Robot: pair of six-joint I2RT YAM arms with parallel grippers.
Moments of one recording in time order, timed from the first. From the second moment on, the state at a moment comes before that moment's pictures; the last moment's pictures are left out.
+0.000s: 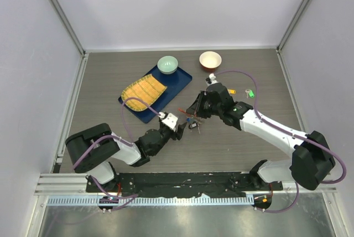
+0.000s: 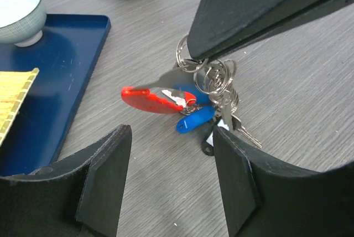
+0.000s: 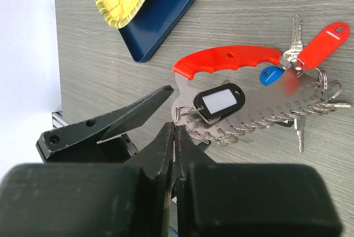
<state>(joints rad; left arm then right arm) -1.05 1.59 0.30 1.24 -0.40 0.02 0.68 1.31 0.89 -0.20 -0.11 0.86</state>
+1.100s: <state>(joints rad) -1.12 1.02 0.25 0.37 -0.63 -0.54 0.81 1.59 0.96 -0.16 -0.08 0.67</state>
